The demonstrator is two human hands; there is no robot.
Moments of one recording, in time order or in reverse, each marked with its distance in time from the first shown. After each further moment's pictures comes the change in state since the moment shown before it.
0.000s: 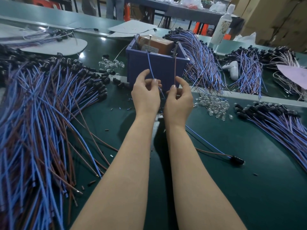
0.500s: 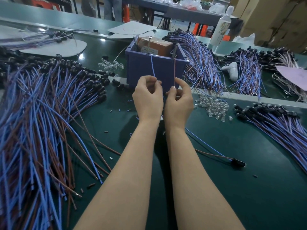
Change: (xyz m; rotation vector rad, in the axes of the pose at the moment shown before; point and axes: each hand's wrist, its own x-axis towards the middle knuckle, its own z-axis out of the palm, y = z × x) left_hand -0.010 0.003 0.003 0.072 0.065 0.082; right_hand -0.001 -0.002 -0.001 0.017 0.005 0.000
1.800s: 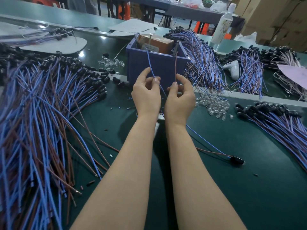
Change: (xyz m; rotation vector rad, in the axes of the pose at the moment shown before) left_hand 0.011 -0.008 0.003 -0.158 -0.012 -0.101; right_hand 0.005 0.002 0.003 0.024 0.041 -0.046
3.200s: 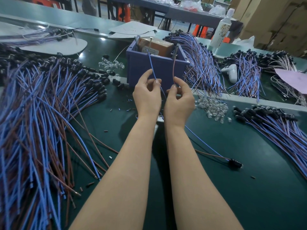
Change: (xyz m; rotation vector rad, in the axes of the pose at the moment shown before) left_hand 0.005 -0.003 0.003 0.017 -0.021 0.032; right_hand -0.002 -0.008 -0.002 -0.023 -0.003 0.040
